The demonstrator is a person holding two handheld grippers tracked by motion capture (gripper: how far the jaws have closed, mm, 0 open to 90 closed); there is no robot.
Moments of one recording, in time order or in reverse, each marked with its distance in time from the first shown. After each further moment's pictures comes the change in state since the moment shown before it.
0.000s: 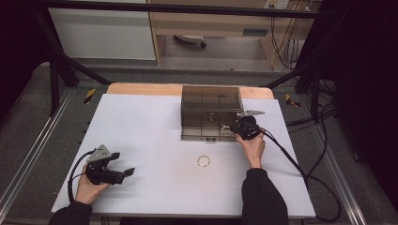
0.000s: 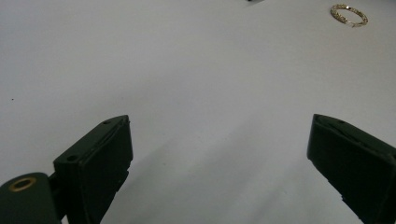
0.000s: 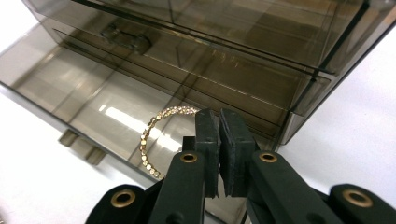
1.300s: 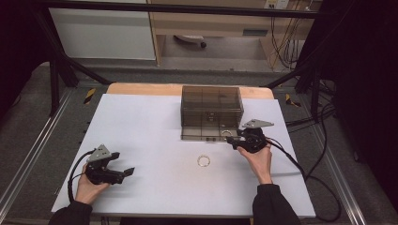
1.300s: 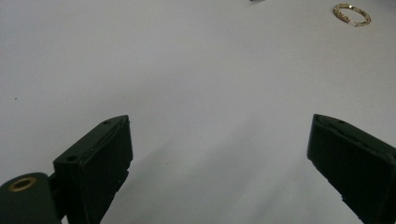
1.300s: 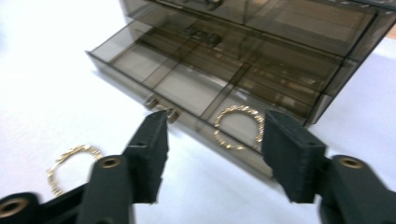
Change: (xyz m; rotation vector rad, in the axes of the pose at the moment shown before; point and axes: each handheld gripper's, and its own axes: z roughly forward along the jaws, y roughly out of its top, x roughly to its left) left arm 0.001 0.000 0.000 0.004 0.007 -0.001; right arm 0.021 -0.021 -0.051 -0.078 0.106 -0.064
